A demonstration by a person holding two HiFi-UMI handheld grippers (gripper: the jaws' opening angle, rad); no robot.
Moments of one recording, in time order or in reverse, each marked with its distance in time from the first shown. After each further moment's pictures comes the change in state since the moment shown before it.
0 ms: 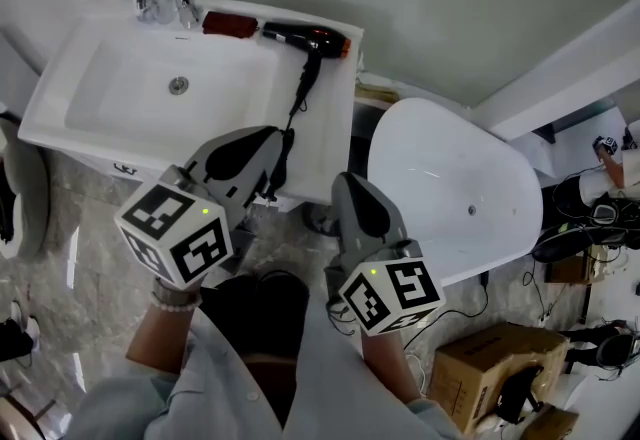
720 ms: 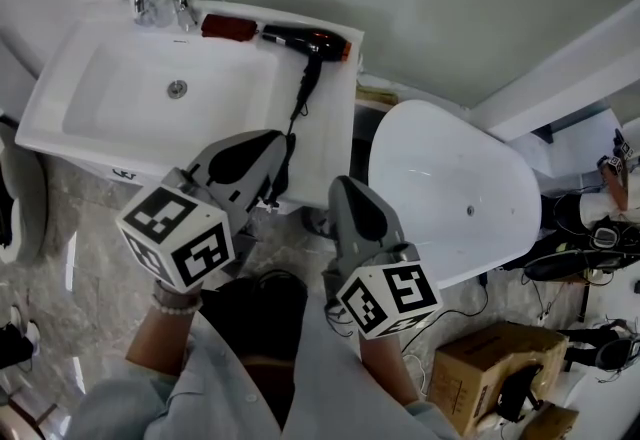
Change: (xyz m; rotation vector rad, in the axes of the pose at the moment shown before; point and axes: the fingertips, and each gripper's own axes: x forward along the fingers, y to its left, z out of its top) left arm 0.005 0.008 0.004 -0.007 0.008 -0.032; right arm 0.014 0.006 -0.001 -0.004 0.007 -0.003
